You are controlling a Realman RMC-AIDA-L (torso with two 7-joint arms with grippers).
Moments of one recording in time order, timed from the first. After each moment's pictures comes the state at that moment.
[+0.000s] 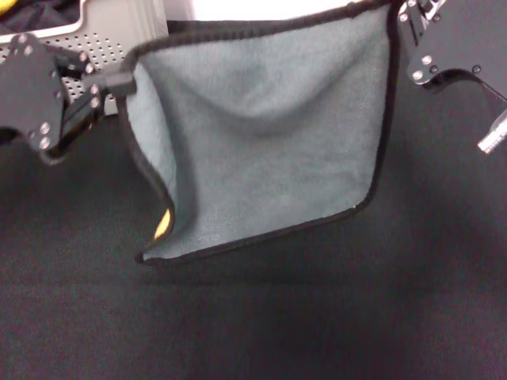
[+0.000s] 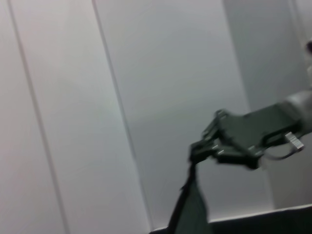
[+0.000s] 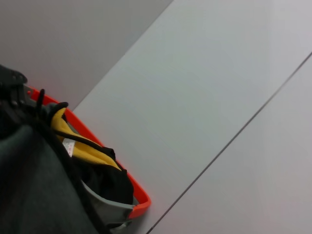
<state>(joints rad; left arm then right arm) -0.35 -1.98 0.71 0.92 1.58 1.91 -1.10 -0.11 1.79 -2.20 -2.04 -0.37 0.06 0.00</state>
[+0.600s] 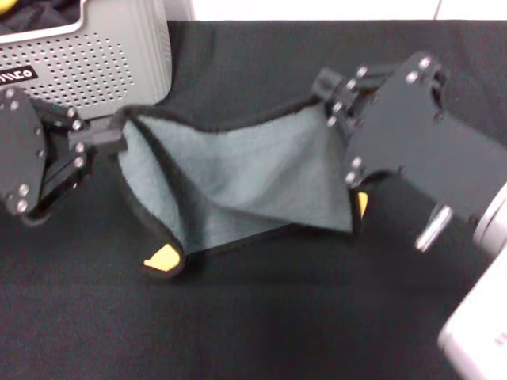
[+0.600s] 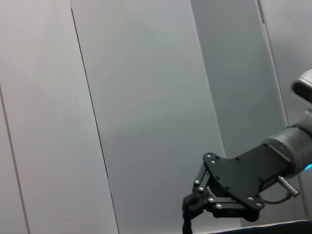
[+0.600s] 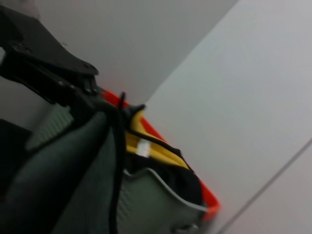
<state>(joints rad) -0.27 -2.00 0.72 0.93 1.56 2.03 -1.11 -0.13 1.80 -2.37 -2.04 -0.37 0.12 -0.11</state>
